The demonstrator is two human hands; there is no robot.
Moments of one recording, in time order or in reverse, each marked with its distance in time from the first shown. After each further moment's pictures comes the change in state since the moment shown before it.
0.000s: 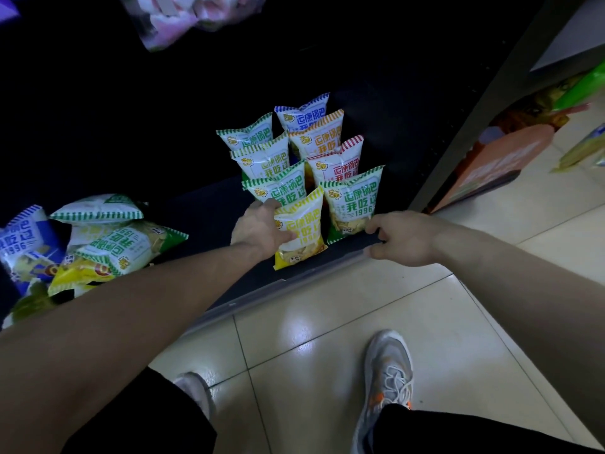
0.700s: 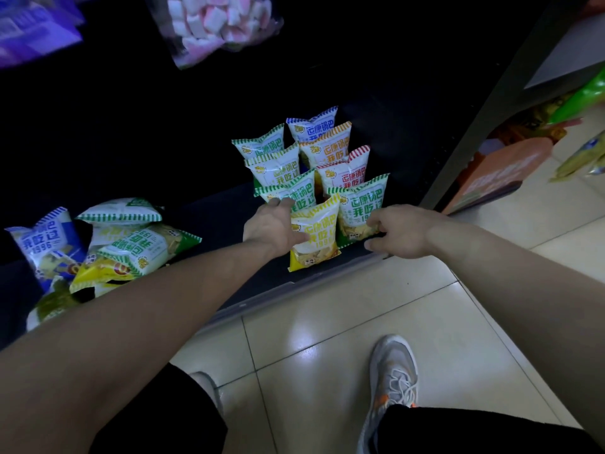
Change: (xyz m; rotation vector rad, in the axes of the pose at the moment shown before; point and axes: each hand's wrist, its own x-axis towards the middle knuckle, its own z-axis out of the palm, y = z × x) left_hand -0.016 0.019 -0.024 0.182 -0.017 0.087; right_hand 0.000 -0.015 -0.011 -0.069 0.052 0.004
